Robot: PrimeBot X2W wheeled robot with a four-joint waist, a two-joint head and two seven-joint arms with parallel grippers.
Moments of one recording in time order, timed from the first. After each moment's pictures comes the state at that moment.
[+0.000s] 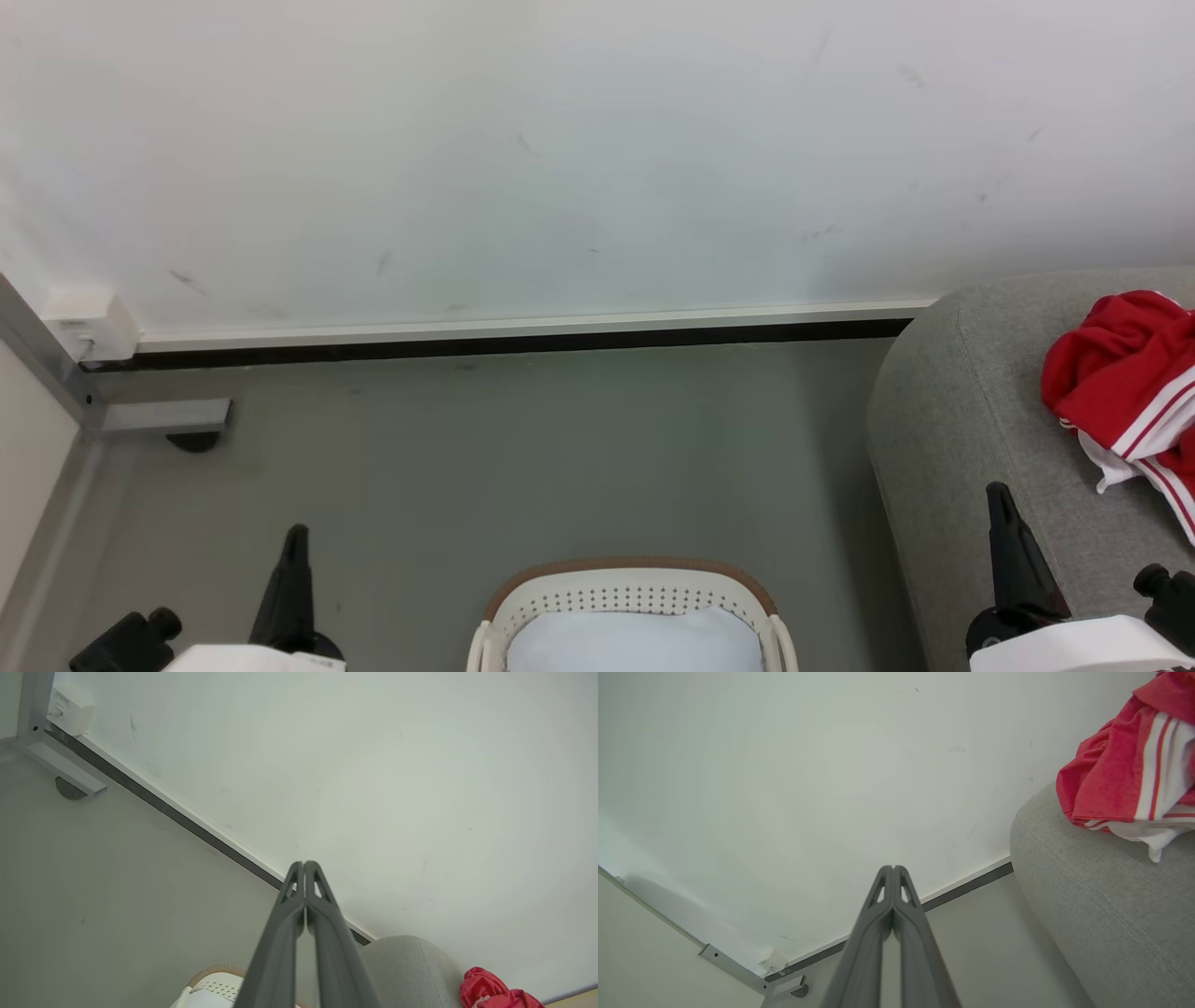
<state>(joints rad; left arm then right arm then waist) -0.04 0.07 0.03 0.22 -0.78 -0.10 -0.12 -0.09 -0.09 0.11 0.23 0.81 0.13 -0.17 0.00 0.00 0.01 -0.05</state>
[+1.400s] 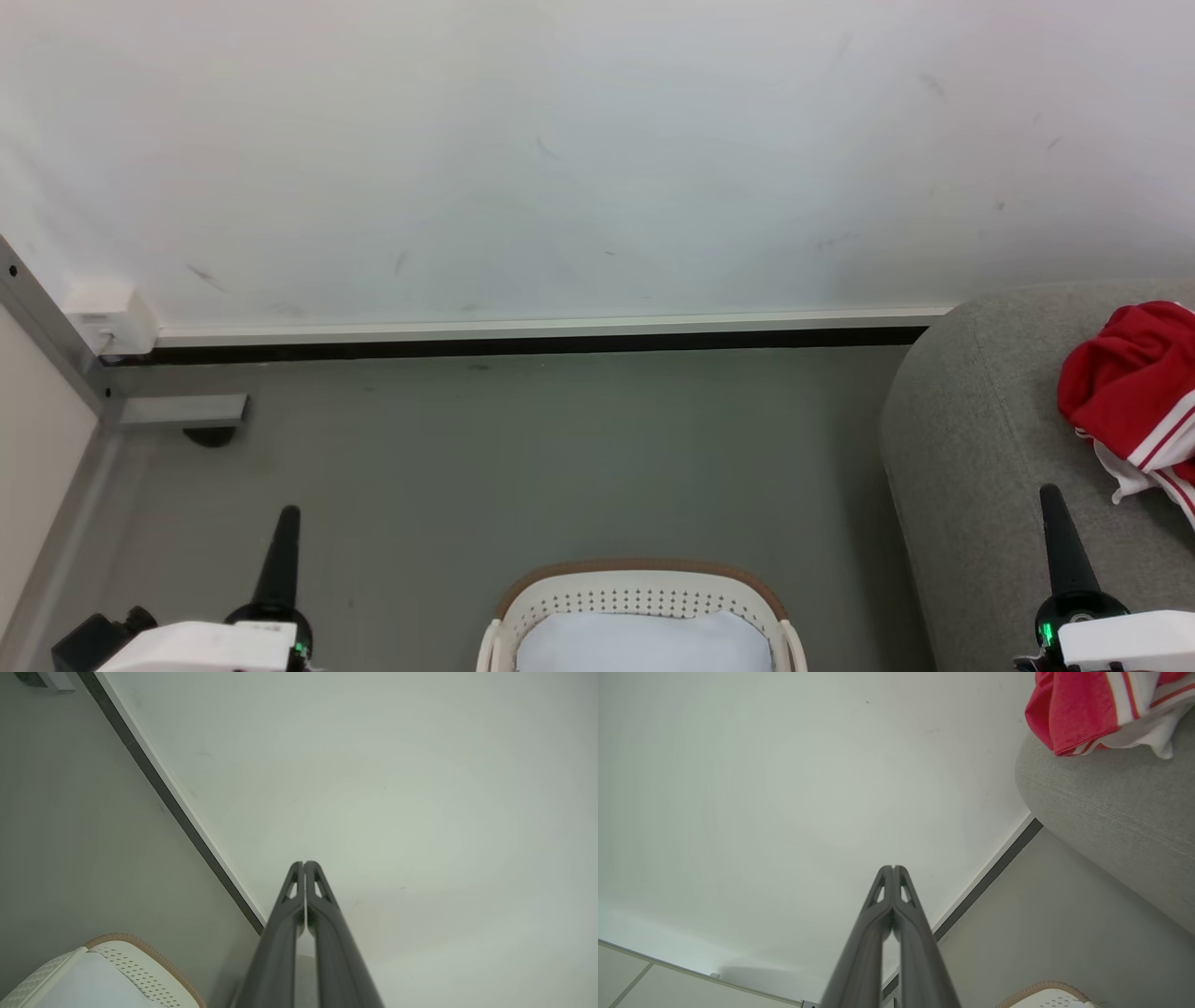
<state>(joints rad) -0.07 0.06 0.08 0.18 -1.23 -0.07 0.00 -0.10 -0.18 0.13 0.23 1.37 0.13 -0.13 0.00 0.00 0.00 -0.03</state>
